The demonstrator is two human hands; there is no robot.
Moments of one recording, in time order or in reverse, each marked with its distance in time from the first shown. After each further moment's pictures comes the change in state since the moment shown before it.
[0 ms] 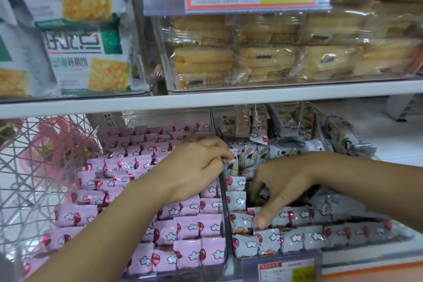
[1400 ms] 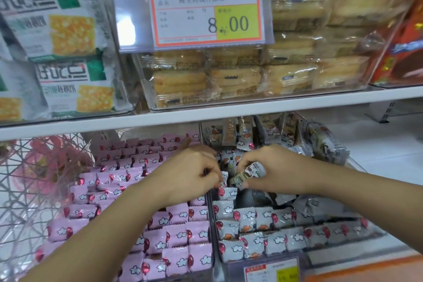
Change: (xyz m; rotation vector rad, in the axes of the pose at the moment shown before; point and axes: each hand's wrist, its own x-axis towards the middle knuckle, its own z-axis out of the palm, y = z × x) left_hand 0.011 0.006 -0.002 0.078 -0.032 0.076; right_hand -0.017 0.013 0.015 0.298 0.673 -0.014
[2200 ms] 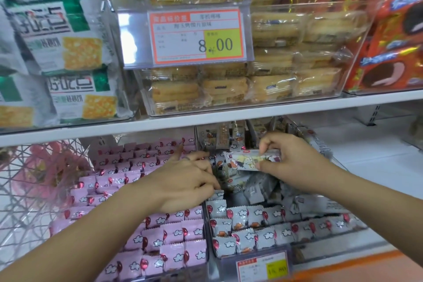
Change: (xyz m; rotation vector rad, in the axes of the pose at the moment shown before) left_hand -0.009 0.012 -0.008 0.200 -0.251 -0.027; right_hand -0.033 0.000 -0.011 0.237 0.424 0.137
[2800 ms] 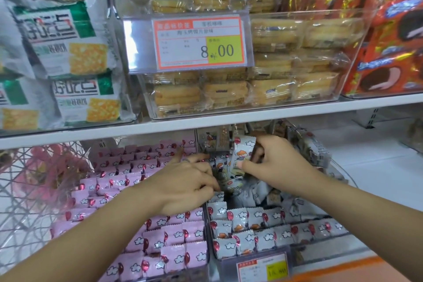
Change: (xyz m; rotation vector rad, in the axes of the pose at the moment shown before) left_hand -0.003 0.002 -0.002 -0.010 -0.008 -0.005; right_hand 0.006 -0.021 0.014 -0.046 0.035 -0.042
